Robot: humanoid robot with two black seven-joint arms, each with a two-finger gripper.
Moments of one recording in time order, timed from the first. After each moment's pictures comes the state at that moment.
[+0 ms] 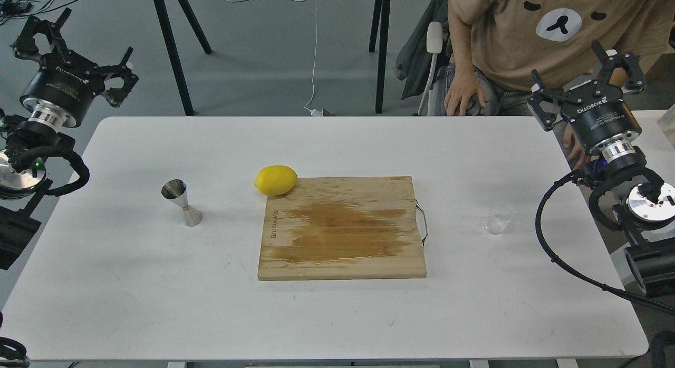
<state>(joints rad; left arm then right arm) -0.69 0.53 -1.01 -0.73 -0.16 -0.49 -0.13 0.51 -0.37 1.26 0.87 0.18 0.49 -0.02</state>
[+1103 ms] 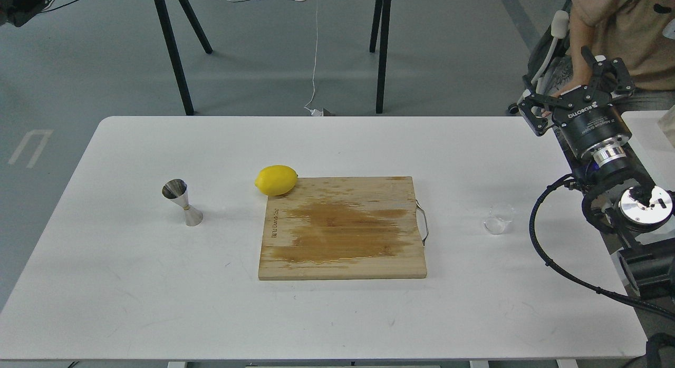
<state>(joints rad) -0.86 0.82 -1.03 -1.01 1.10 -0.49 -0.40 0.51 -0.37 1.25 0.87 0.18 0.49 -0.03</state>
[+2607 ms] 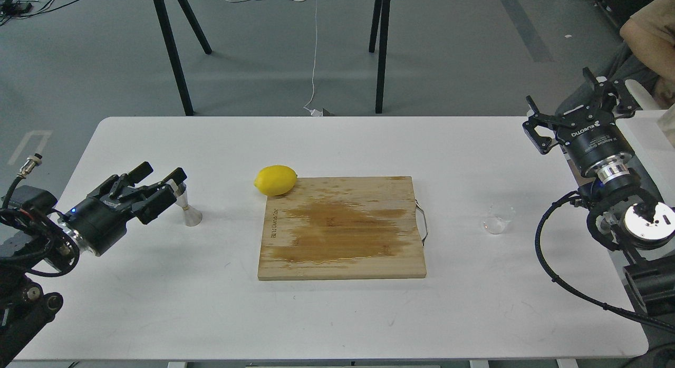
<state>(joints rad) -0.10 0.66 -1.09 -1.25 1.90 0.17 -0.49 0.45 -0.38 1.25 0.86 0.17 0.49 -0.03</state>
